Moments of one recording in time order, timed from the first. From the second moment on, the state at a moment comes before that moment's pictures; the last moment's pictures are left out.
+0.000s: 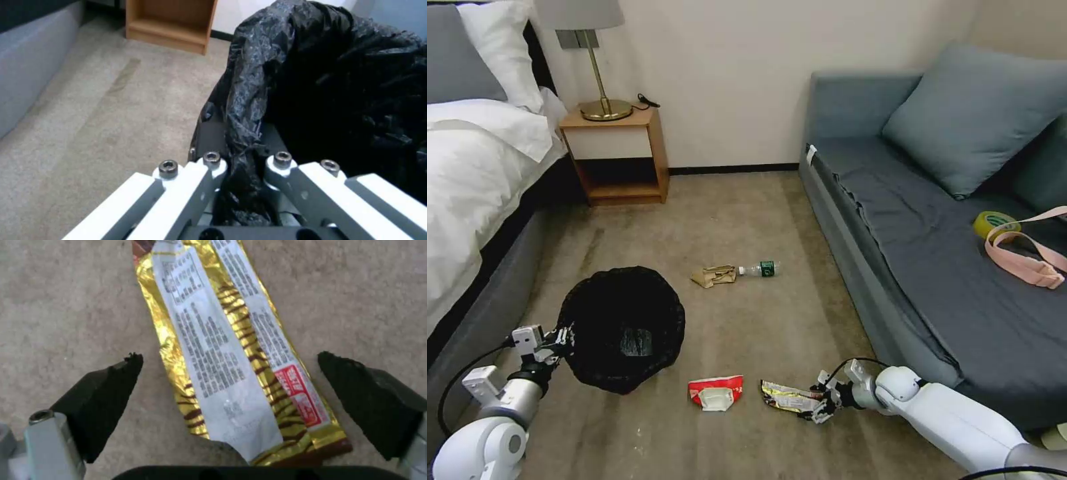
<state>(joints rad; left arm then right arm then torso) 1.53 -1.22 -0.89 -1.89 -0.64 0.22 0.16 -0.65 0.92 -0.54 0.96 0.53 -0.14 -0.66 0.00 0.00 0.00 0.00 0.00</state>
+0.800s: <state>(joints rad) 1.56 -1.24 -0.90 -1.91 -0.63 0.20 0.17 -0.72 0.93 -0.47 0.98 0.45 -0.13 -0.60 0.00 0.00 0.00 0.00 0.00</state>
